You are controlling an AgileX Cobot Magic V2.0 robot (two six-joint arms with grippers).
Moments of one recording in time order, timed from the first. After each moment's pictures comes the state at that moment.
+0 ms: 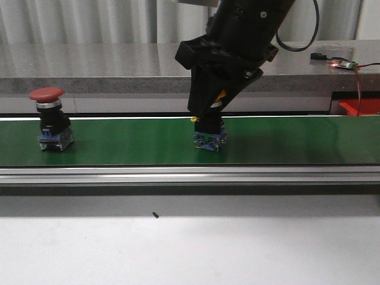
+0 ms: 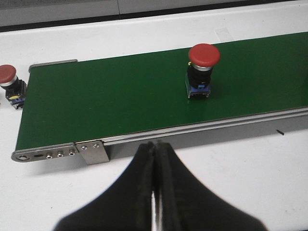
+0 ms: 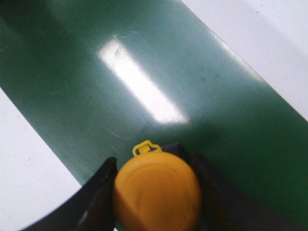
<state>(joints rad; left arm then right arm) -0.06 0.52 -0.63 -0.14 0.76 0.18 0.47 1.80 -1.43 0.28 0.78 -0.40</state>
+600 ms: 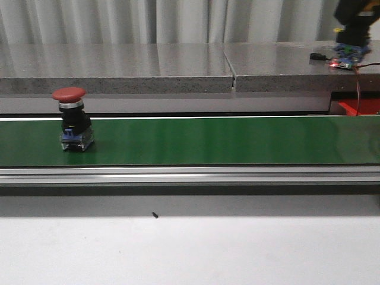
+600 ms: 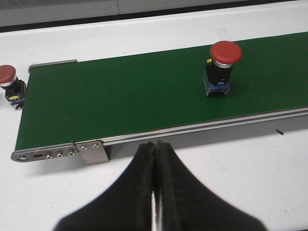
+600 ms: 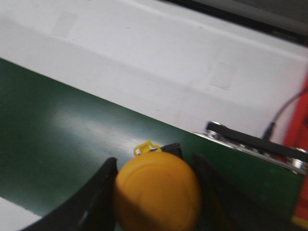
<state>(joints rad) -0.06 0.52 -0.63 -0.14 0.76 0.18 -0.02 1.54 -1.43 0.28 0.91 -0.36</state>
